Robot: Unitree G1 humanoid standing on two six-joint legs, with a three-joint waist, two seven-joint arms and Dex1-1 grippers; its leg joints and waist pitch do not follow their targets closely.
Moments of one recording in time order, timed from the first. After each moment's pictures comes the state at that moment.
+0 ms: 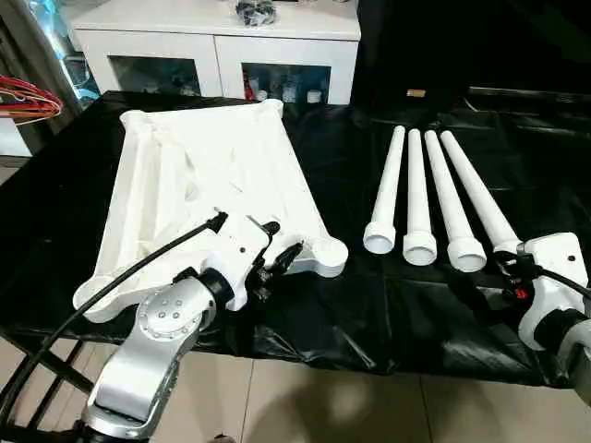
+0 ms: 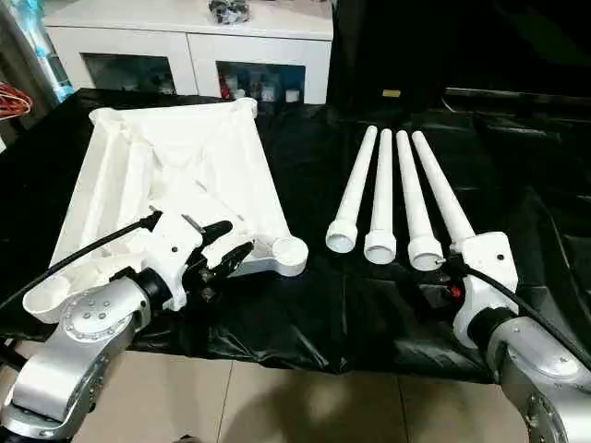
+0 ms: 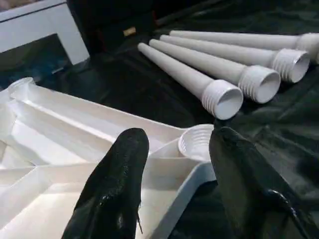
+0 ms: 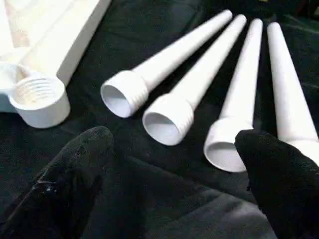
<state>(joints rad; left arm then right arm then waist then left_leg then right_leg) -0.15 0.31 -0.21 -0.35 -0.07 0.46 -0.48 0.11 -0.47 -0.27 -0.62 0.35 0.90 0.34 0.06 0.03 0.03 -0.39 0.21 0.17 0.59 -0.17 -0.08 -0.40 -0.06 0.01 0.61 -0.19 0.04</state>
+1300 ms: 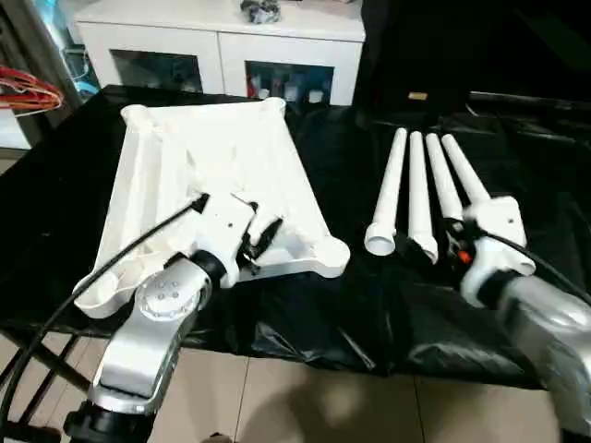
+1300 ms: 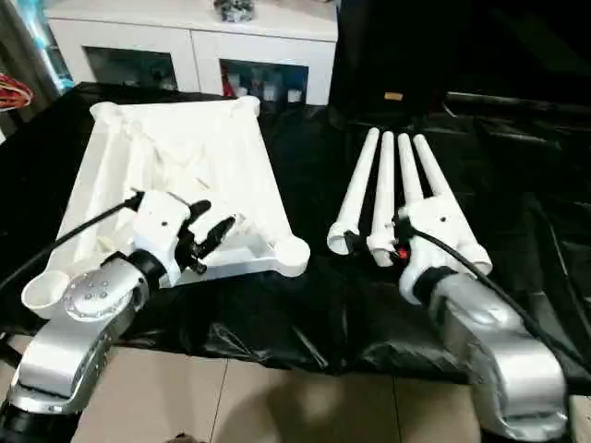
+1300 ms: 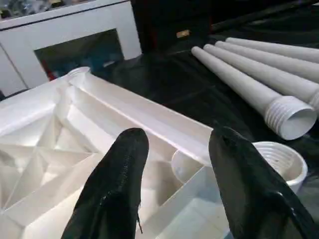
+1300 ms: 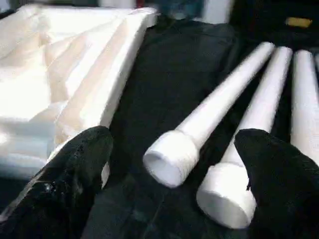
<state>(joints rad) -0.22 0.25 -0.13 -0.28 -0.05 0.50 -0.35 -0.23 -0.27 -0.11 -0.33 0.30 0.84 0.19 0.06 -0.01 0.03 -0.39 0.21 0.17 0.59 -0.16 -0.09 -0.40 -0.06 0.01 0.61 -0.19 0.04</state>
